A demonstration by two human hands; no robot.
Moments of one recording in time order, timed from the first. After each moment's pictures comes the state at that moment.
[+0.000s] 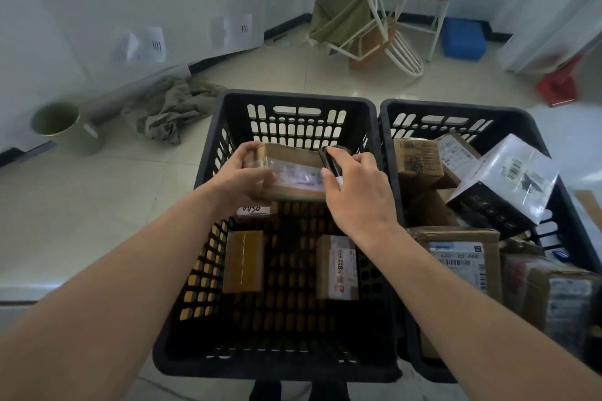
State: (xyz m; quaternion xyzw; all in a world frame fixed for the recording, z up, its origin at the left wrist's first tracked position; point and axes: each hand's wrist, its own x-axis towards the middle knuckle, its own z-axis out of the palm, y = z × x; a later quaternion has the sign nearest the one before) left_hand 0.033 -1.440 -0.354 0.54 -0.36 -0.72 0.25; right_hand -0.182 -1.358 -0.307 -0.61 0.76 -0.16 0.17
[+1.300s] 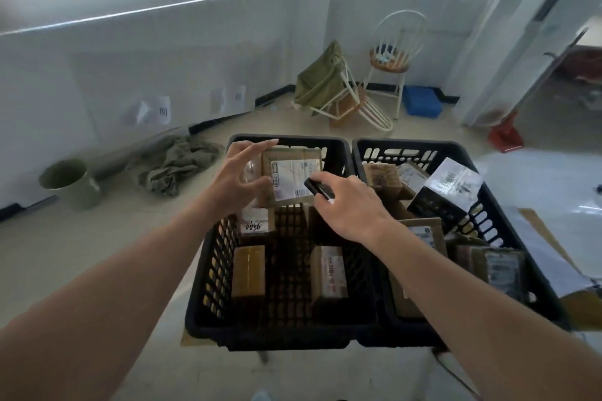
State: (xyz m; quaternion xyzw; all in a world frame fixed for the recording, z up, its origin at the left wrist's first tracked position) left_hand 0.058 -1.381 -0.266 0.46 -0.75 -0.35 0.32; right_hand -0.170 -1.281 -0.214 -0.64 0.73 -0.10 0.22
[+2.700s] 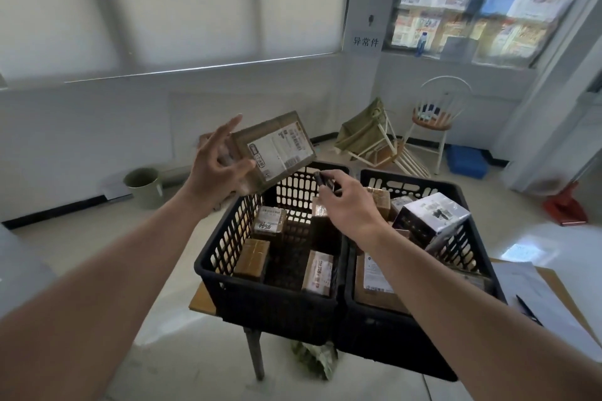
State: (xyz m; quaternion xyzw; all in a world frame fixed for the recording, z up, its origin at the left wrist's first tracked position) left_hand 0.036 -1.212 -0.151 0.49 -0.58 -0.33 0.56; right_hand -0.217 -1.183 -0.155 -0.65 0.62 -0.32 0.31
